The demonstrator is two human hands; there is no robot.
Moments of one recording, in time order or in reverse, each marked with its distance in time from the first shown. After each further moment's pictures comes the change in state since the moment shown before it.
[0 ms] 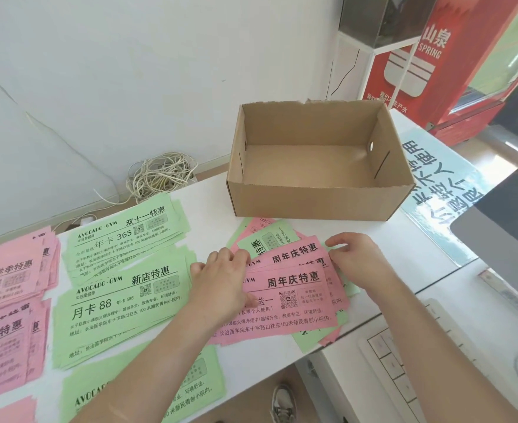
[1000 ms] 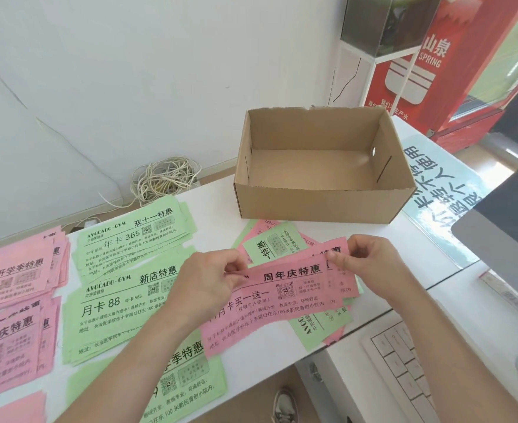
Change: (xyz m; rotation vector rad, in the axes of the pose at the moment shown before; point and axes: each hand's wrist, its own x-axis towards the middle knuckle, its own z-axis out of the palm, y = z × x) left_hand -0.027 -0.016 -0.043 -0.497 0.079 -0.016; right_hand -0.022 0.004 -0.017 0.191 -0.066 -0.235
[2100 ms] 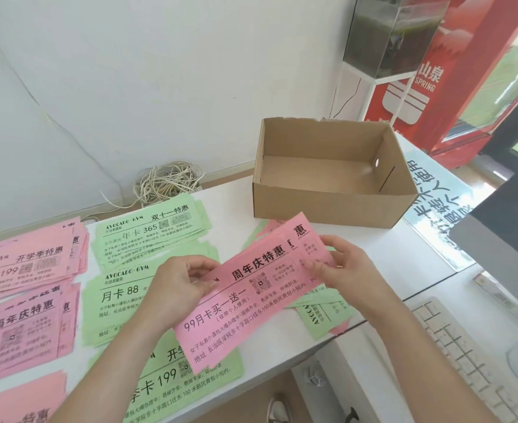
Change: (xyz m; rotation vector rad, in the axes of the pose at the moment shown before) left_hand -0.039 -0.042 -0.038 -0.360 0.039 -0.220; right_hand -0.047 -0.035 0.048 0.155 -0.145 -0.056
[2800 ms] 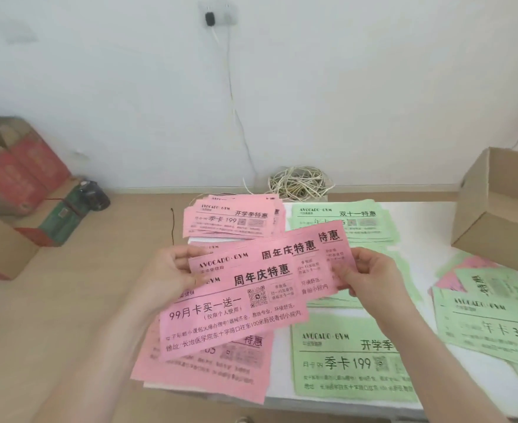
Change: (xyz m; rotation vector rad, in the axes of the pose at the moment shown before) left_hand -0.122 -0.176 -0.240 -0.346 0.397 -0.287; right_hand 0.006 -0.058 0.275 -0.018 -0.171 -0.122
